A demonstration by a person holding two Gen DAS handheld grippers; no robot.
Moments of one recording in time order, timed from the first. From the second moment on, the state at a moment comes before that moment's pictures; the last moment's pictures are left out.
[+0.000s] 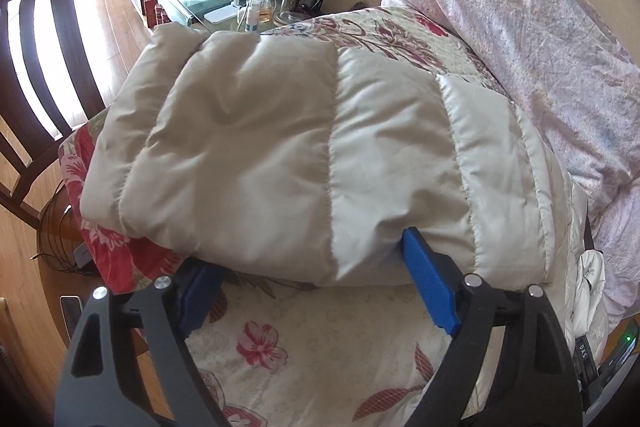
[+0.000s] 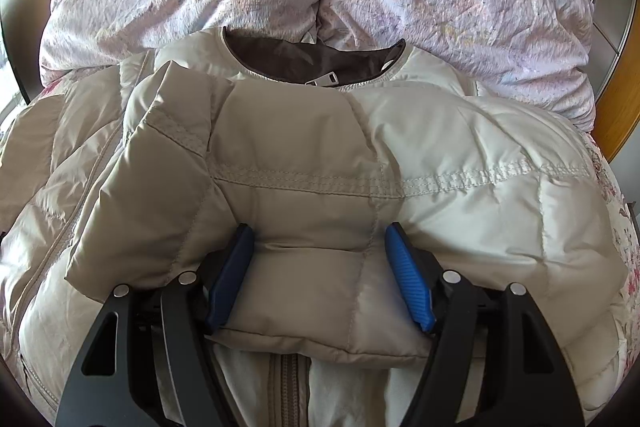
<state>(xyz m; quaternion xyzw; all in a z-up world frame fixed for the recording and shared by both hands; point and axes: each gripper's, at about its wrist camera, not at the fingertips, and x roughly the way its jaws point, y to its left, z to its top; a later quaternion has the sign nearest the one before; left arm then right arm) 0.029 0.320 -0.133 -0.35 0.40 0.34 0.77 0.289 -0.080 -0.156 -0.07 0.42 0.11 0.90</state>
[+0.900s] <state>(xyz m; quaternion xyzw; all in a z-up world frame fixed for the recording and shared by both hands) 0.078 0.286 -0.038 -0.19 0.33 0.36 0.85 0.288 -0.079 -0.157 -0.07 0.42 0.12 0.90</state>
